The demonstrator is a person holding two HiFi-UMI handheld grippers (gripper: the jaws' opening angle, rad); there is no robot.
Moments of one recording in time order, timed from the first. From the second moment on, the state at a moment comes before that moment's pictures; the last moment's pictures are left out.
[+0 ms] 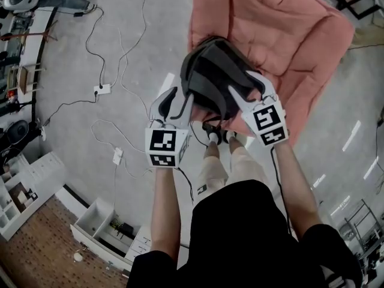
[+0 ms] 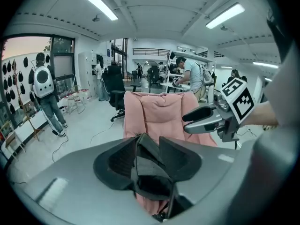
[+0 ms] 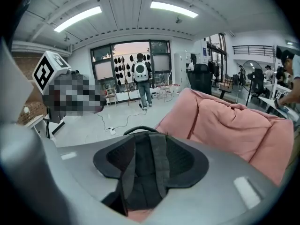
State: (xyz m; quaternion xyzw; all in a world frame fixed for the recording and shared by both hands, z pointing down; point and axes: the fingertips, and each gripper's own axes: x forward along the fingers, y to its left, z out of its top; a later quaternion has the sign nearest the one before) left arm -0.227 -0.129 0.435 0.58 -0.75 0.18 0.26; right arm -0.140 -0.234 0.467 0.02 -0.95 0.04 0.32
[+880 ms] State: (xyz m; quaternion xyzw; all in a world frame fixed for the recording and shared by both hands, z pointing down) left arm -0.304 -0.178 0.573 0.57 -0.76 0.19 0.26; right arm -0.193 -0.248 0.622 0.04 -0.95 0.03 0.32
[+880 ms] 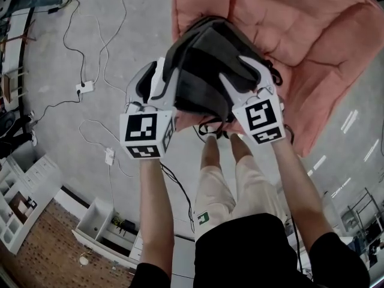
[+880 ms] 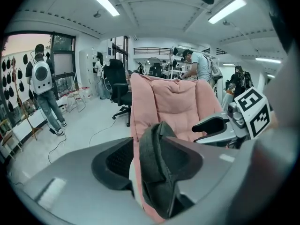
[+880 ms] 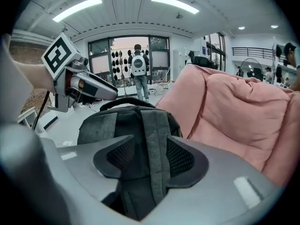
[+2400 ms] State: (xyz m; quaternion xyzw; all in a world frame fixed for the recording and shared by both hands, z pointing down) left arm -0.306 -0.197 0.622 0.61 -0.73 0.12 0.27; right arm -0.253 -0.277 0.718 0.08 -0.94 -0.02 0.32
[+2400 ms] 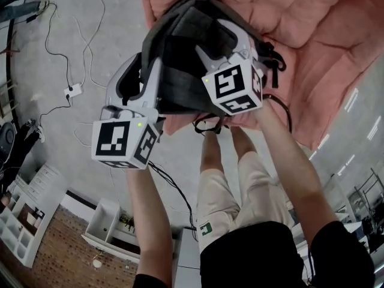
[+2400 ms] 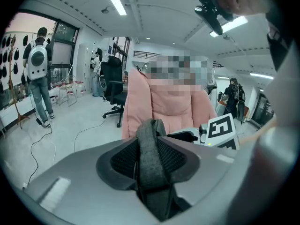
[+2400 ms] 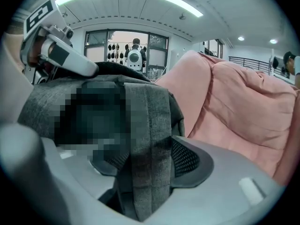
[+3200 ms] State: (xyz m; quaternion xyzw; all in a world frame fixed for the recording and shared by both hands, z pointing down) left arm -0.279 -0.206 0.611 0.63 -0.72 0.14 0.26; right arm -0.243 -0.286 0.715 0.05 -0.94 0.00 0.33
